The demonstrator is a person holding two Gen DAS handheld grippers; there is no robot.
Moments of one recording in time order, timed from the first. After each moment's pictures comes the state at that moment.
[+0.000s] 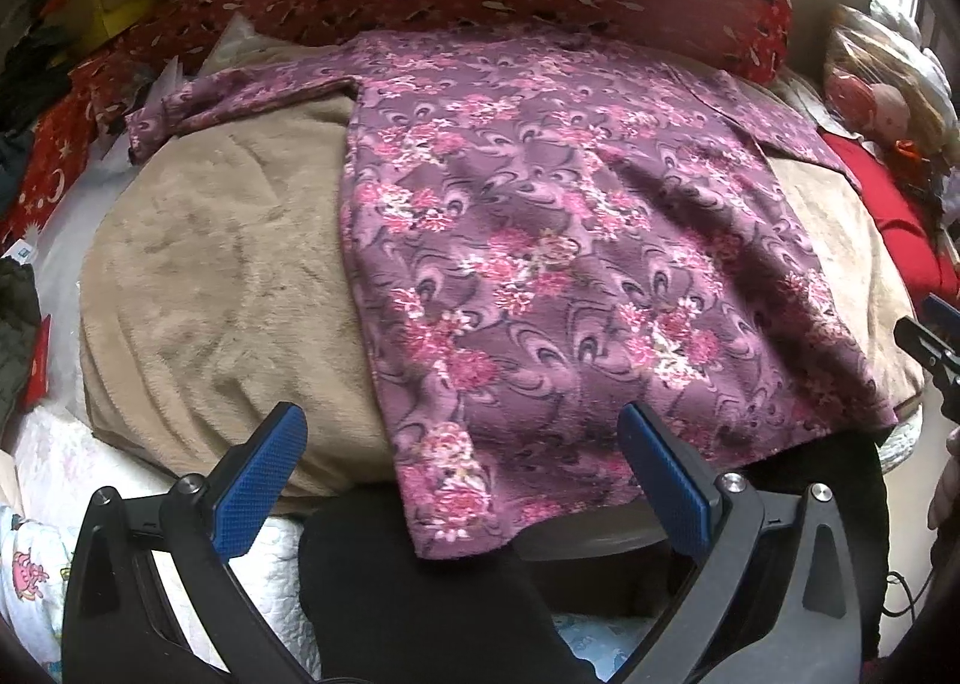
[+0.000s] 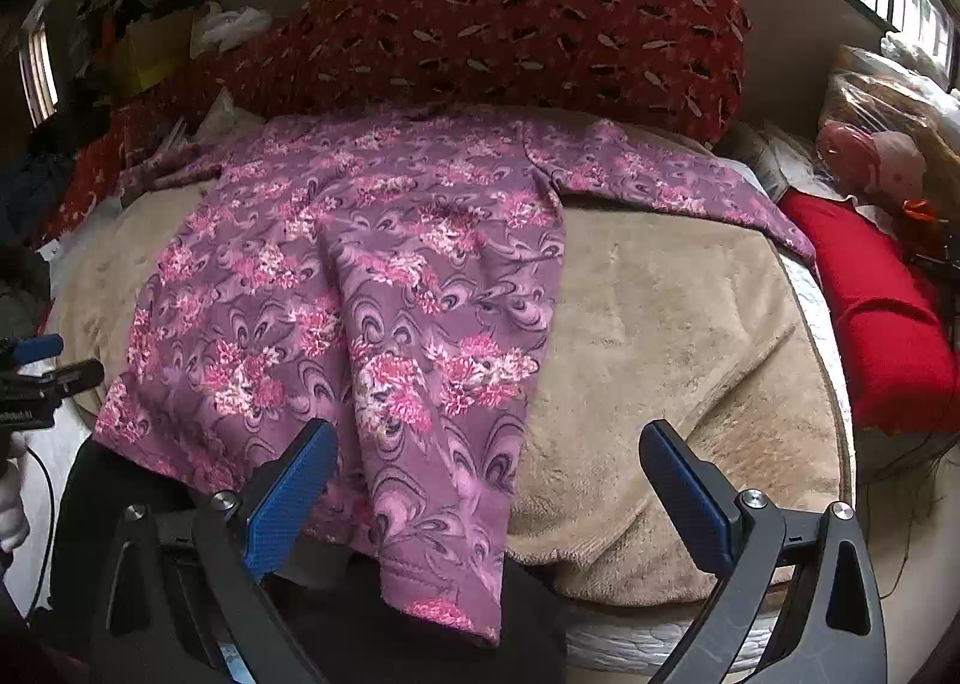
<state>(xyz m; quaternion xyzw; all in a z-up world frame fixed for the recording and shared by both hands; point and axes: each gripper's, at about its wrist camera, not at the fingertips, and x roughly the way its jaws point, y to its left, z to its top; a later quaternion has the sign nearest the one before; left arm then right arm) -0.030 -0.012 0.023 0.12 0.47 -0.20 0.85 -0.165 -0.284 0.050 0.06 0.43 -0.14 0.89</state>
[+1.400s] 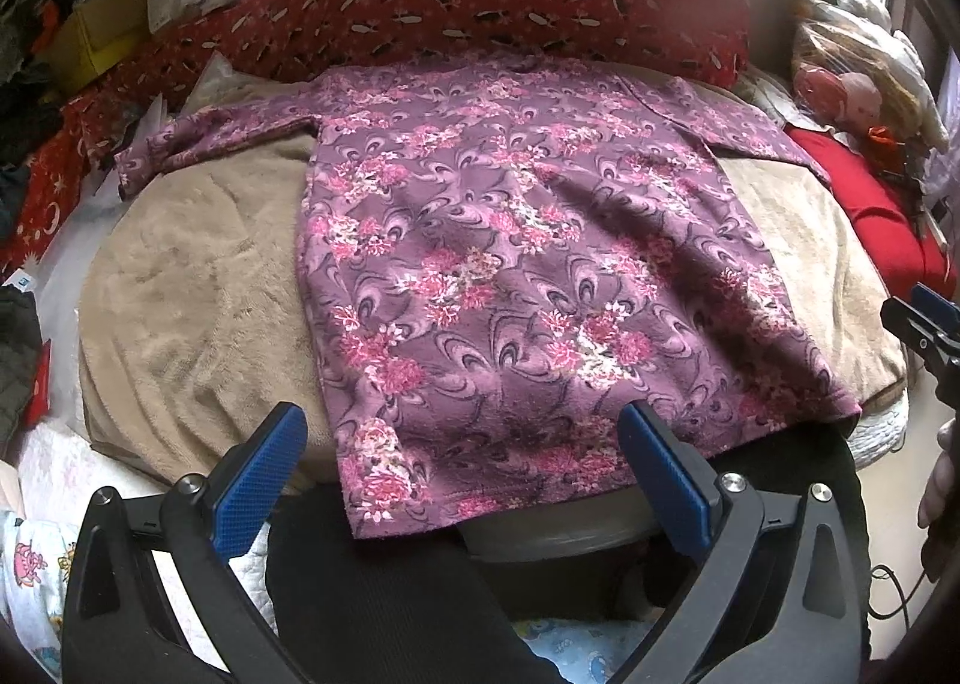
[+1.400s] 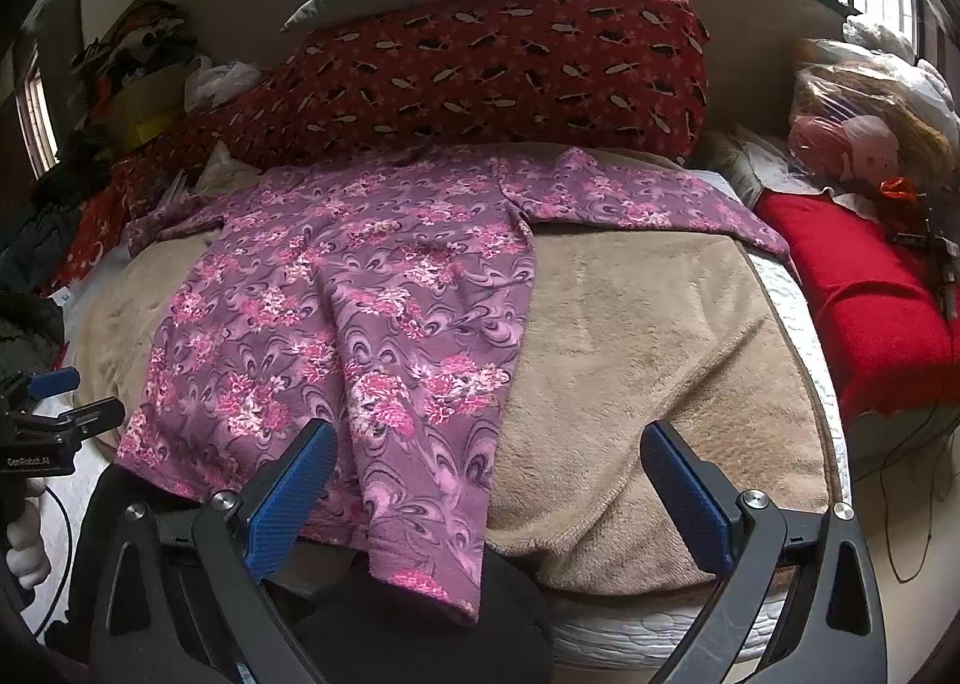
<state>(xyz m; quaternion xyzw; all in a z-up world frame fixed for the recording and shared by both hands) -0.062 -0.037 0.040 0.13 0.45 -0.22 0.86 -0.196 -0.294 0.065 0.09 0.38 -0.15 0.91</state>
